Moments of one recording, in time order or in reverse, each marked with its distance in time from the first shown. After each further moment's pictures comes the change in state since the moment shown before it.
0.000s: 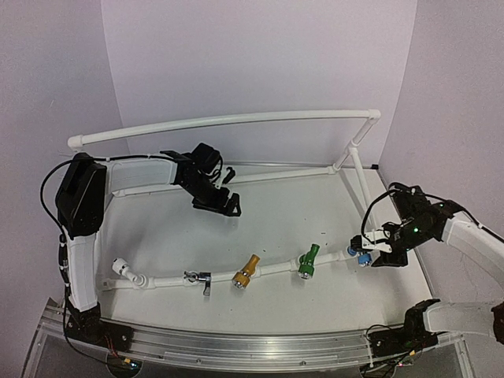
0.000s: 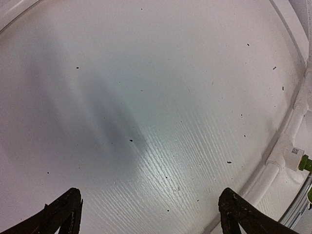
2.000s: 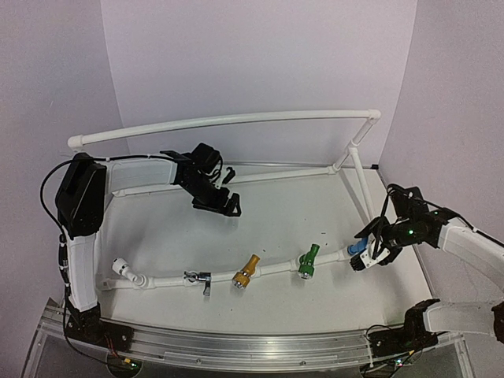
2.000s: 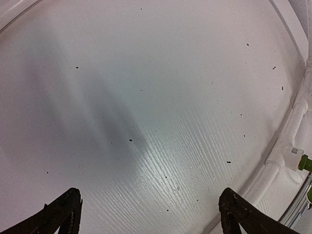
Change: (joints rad) left arm 0.000 0.000 0.000 -0.001 0.002 -0.001; right arm 0.015 -0.007 -0.079 0.277 -0.053 -0.726
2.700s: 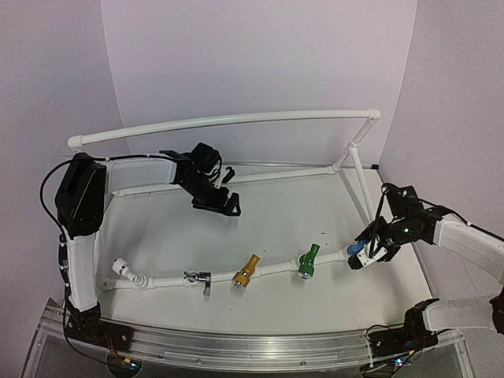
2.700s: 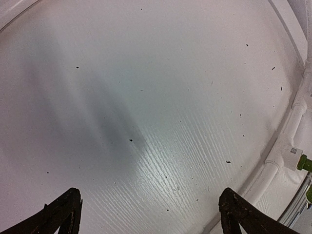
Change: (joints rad) left arm 0.007 0.000 0.000 0.000 0.009 0.000; right arm 0.003 0.062 0.010 0.022 0.036 -0.001
